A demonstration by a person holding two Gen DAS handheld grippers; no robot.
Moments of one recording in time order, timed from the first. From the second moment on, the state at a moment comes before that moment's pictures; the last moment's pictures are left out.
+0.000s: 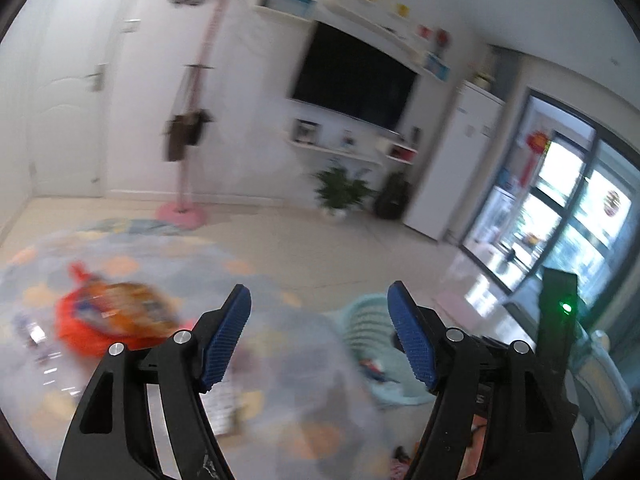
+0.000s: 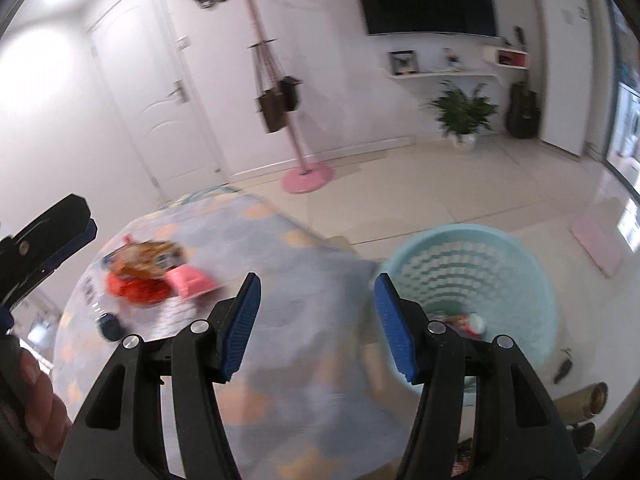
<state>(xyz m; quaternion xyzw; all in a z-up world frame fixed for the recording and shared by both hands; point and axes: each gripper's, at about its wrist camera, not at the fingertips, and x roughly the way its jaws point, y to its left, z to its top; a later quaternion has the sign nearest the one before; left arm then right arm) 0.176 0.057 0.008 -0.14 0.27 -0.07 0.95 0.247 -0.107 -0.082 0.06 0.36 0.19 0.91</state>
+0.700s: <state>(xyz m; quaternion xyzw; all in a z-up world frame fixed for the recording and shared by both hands) 0.160 0.255 -0.071 -0.29 0.33 0.15 0.89 0.227 0.047 -0.161 -0.01 0.42 0.27 0.87</state>
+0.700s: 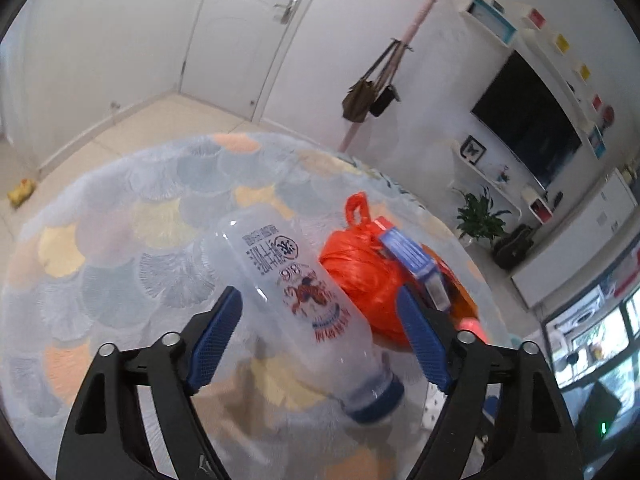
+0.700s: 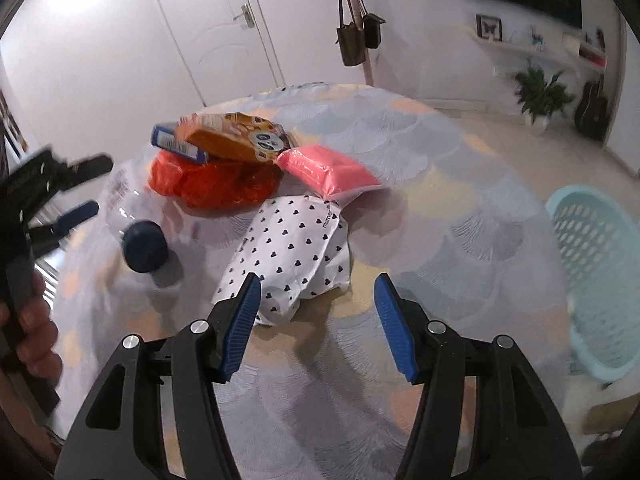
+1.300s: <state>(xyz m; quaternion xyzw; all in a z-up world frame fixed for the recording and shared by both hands) 0.169 0.260 -0.095 -0.26 0.37 0.16 0.88 0.227 0.052 -0.165 -0.02 0.42 0.30 0.86</state>
